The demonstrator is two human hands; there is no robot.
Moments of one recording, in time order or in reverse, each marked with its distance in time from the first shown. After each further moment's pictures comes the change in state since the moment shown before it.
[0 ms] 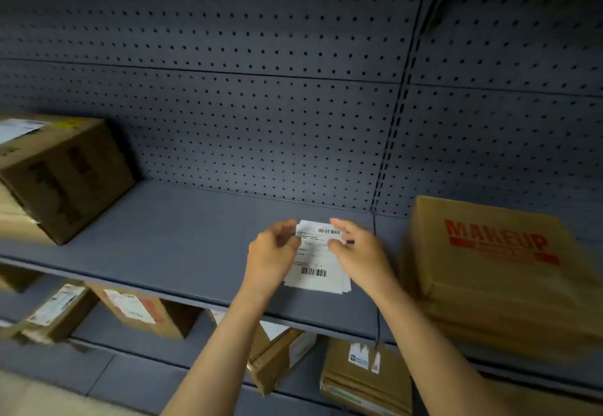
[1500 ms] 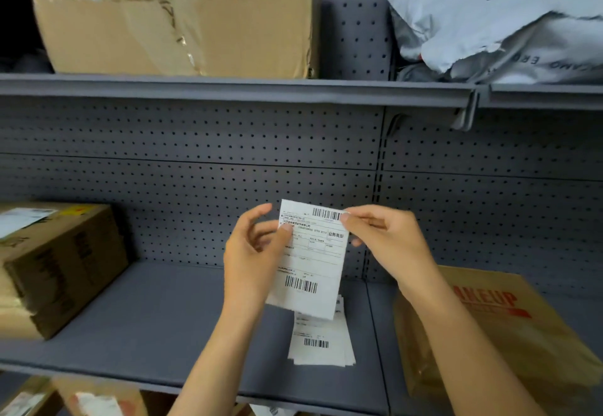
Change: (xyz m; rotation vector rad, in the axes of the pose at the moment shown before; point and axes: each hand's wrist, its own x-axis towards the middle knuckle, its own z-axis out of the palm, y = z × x) left_hand -0.010 0.110 -0.074 -0.516 0.171 0.333; right_hand -0.024 -0.140 -0.091 0.312 0.197 -0.258
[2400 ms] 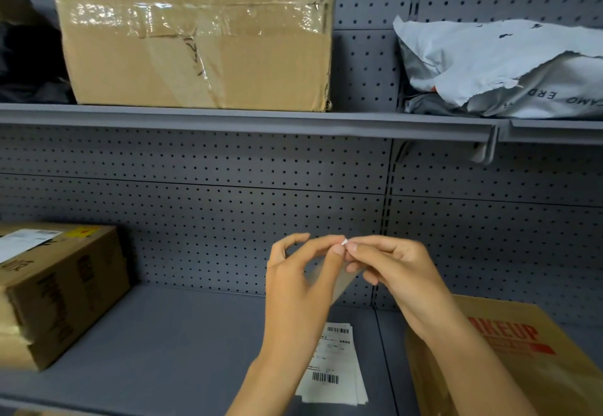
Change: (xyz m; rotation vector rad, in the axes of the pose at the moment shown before) left_hand -0.027 0.027 0.027 0.247 -0.129 0.243; right_hand -0.008 -0.012 0.008 0.255 -0.114 0.043
